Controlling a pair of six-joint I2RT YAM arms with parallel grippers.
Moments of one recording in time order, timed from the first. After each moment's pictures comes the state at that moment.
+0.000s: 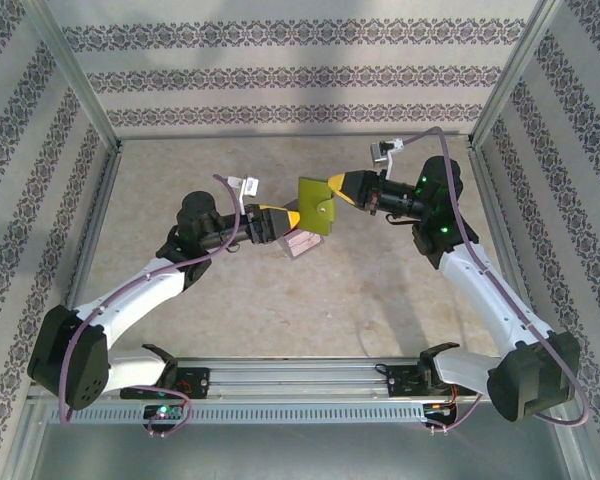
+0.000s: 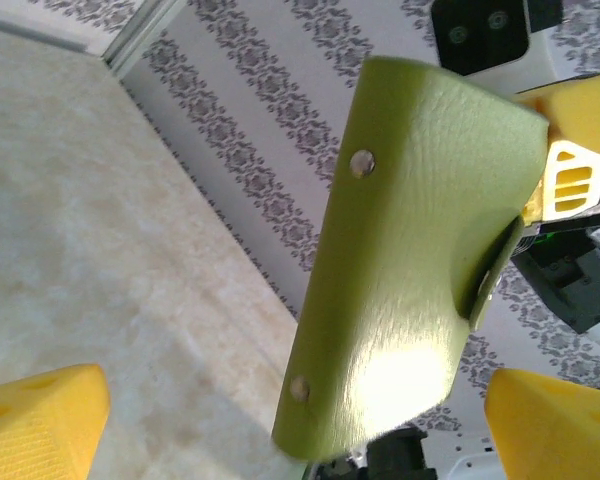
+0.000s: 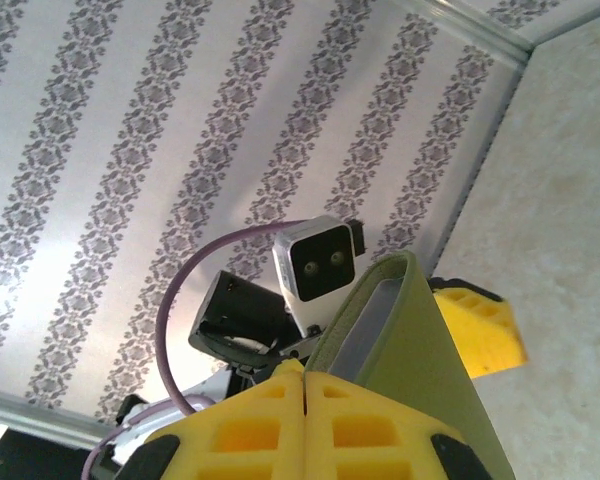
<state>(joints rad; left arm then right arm) -0.46 1.26 0.78 0.43 0.72 -0.79 0.30 1.18 1.00 0.21 -0.97 1.16</state>
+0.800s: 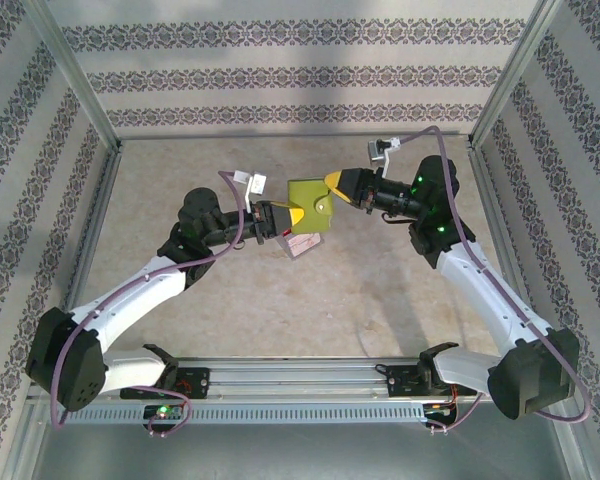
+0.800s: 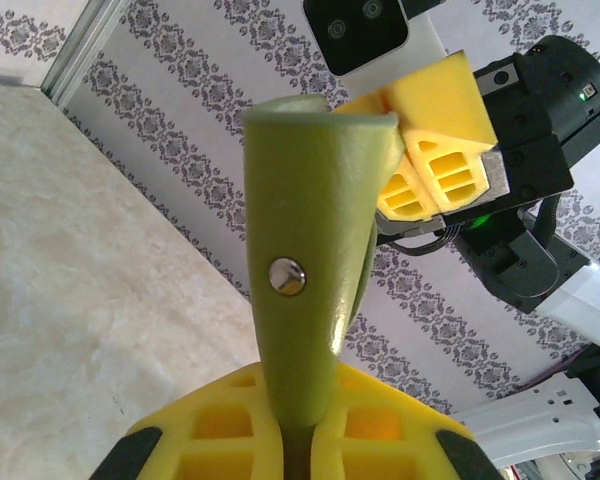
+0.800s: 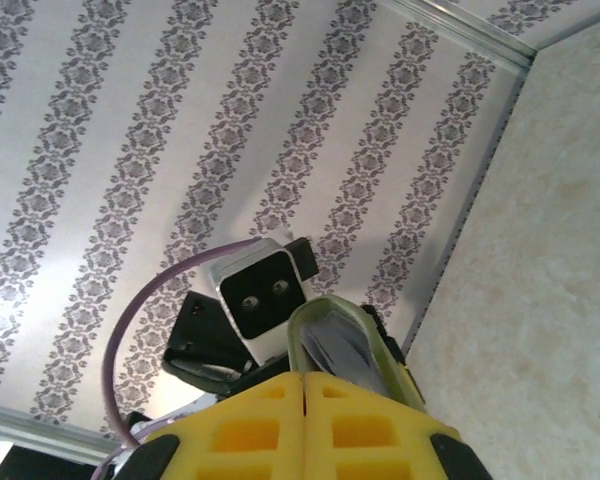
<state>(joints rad) -0.51 1.24 0.84 0.40 0.72 -0.73 0.30 1.19 1.00 0.19 -0.92 1.17</state>
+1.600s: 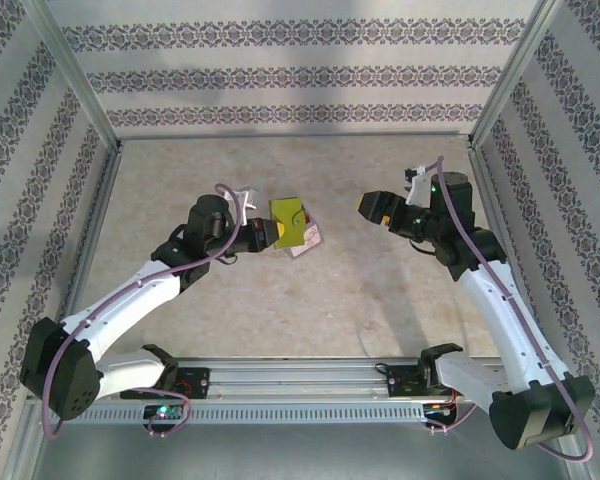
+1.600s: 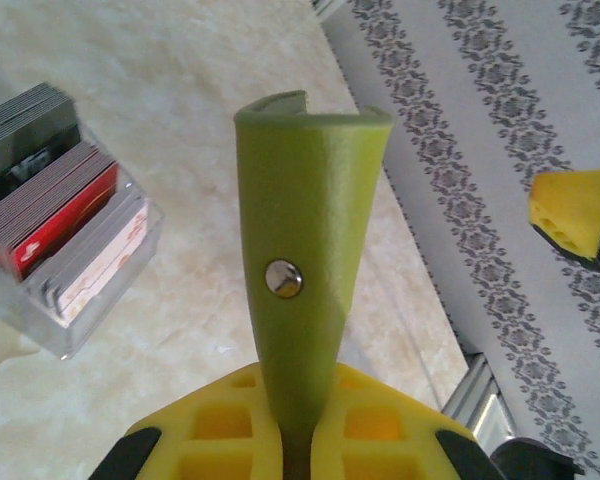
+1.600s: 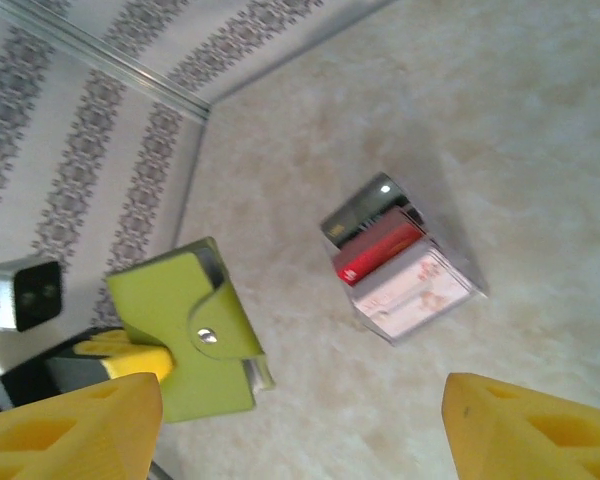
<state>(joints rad) -0.52 1.19 0.83 -0.09 0.40 -0.68 0.21 1.03 1.02 -0.55 -0.52 0.63</state>
